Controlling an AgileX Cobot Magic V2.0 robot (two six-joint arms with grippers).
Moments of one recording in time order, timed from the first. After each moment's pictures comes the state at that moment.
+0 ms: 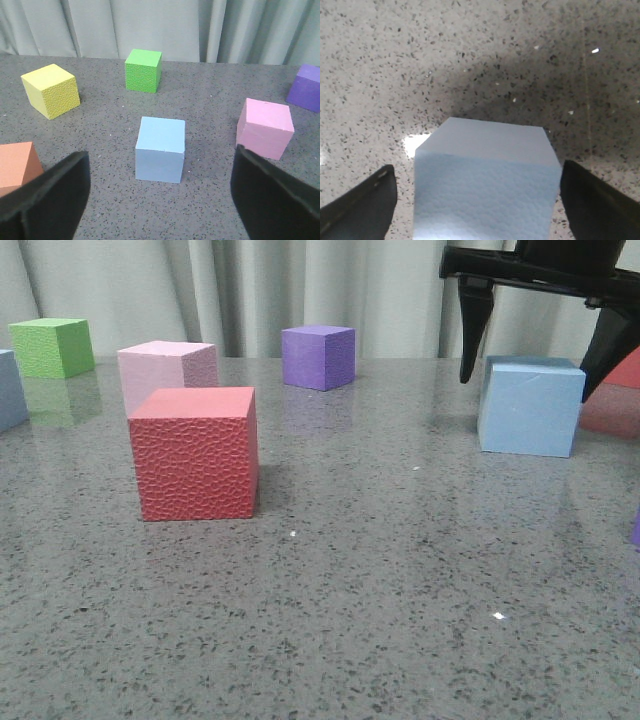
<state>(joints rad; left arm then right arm) 0.00 0.62 -0.63 -0.11 0.39 -0.01 0.27 1.80 -1.58 0.08 1.15 0.47</state>
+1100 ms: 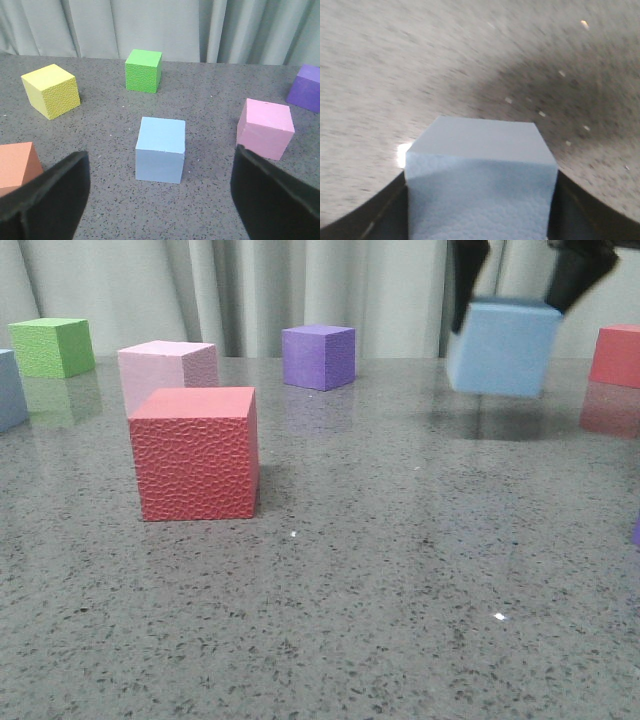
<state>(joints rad) 0.00 0.62 -0.63 -0.11 0.39 -0.01 0.35 1.82 -1.78 0.04 1.23 0.45</state>
